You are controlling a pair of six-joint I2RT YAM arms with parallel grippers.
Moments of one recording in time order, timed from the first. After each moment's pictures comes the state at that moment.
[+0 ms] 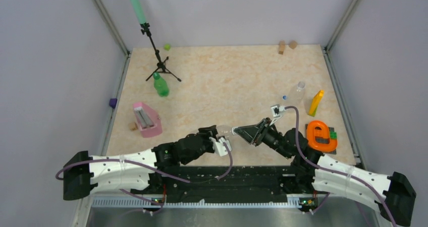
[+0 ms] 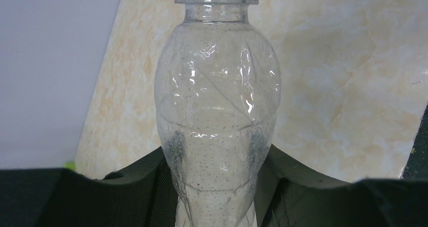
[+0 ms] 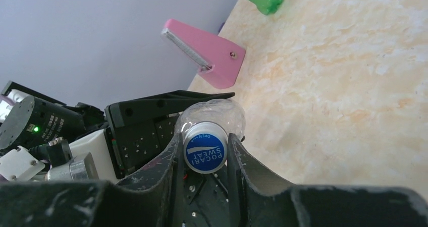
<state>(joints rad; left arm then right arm) -1.23 0.93 0.46 0.11 -0.34 0.59 0.99 0.64 0.27 0.40 0.09 0.85</state>
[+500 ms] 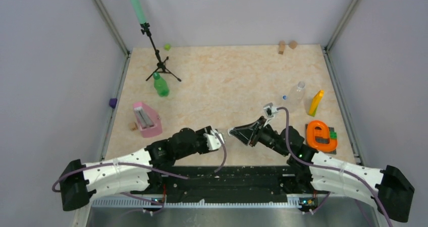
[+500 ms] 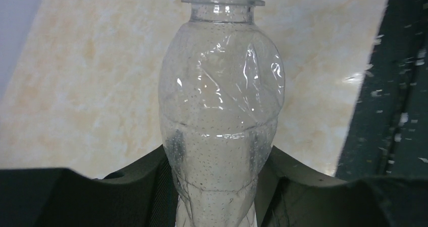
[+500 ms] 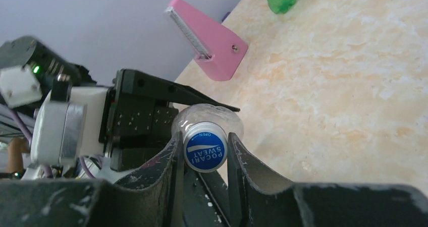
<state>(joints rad) -1.15 0.87 0.46 0.00 -0.19 0.43 0.98 0.74 0.27 0.49 -0.01 0.70</state>
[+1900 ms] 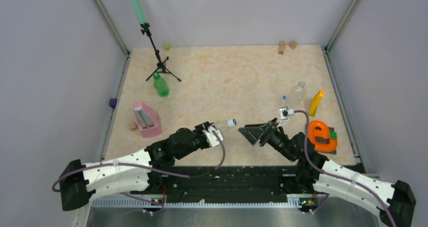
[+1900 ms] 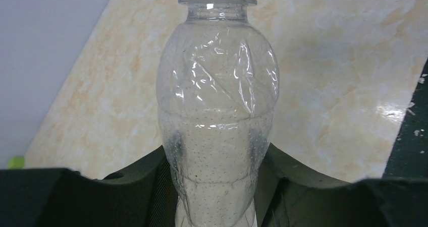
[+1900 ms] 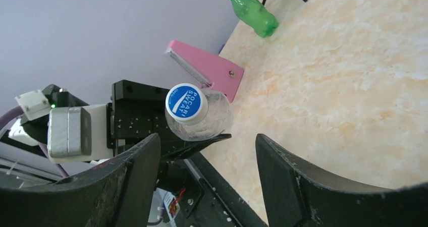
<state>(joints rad) -1.09 0.83 0.44 0.12 -0.16 0.41 0.97 0.51 0.21 0.39 0.14 0.83</state>
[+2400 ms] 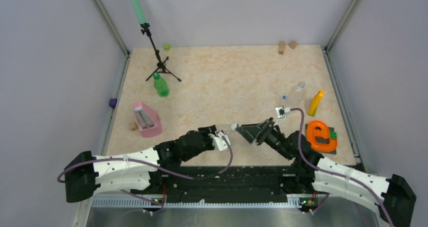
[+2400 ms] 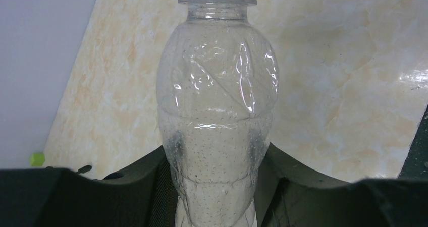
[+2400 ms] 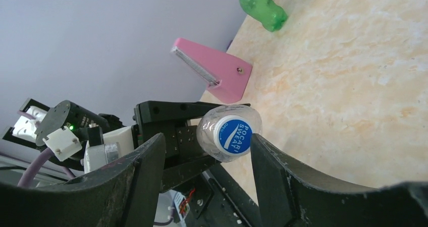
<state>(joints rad) -1.16 0.96 0.44 0.14 -0.27 0.51 0.97 0.62 0.20 0.51 0.12 0.88</state>
